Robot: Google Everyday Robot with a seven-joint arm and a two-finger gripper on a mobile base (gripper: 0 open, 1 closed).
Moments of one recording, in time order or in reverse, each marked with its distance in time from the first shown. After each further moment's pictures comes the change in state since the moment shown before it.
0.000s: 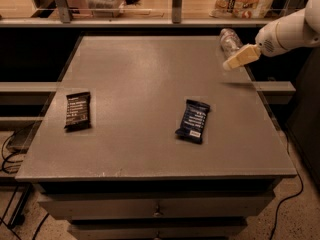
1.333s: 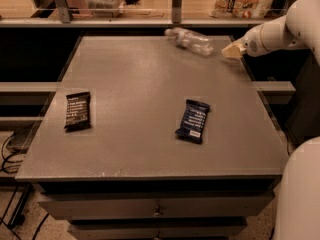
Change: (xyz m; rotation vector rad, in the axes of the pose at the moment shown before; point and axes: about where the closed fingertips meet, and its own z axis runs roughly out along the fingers) arm -0.008 -0.013 0.065 -0.070 -0.065 0.085
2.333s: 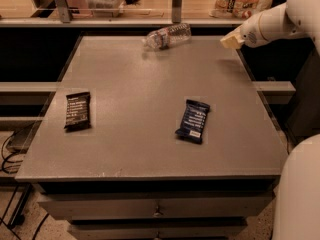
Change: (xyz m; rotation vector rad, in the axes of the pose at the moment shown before) arm -0.036 0.010 -0.012 -0.005 -0.022 -0.133
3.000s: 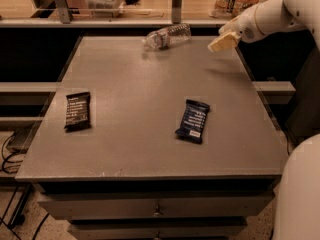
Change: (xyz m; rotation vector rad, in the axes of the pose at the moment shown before) arm -0.025 0.021 -0.008 -0.051 -0.012 -0.125
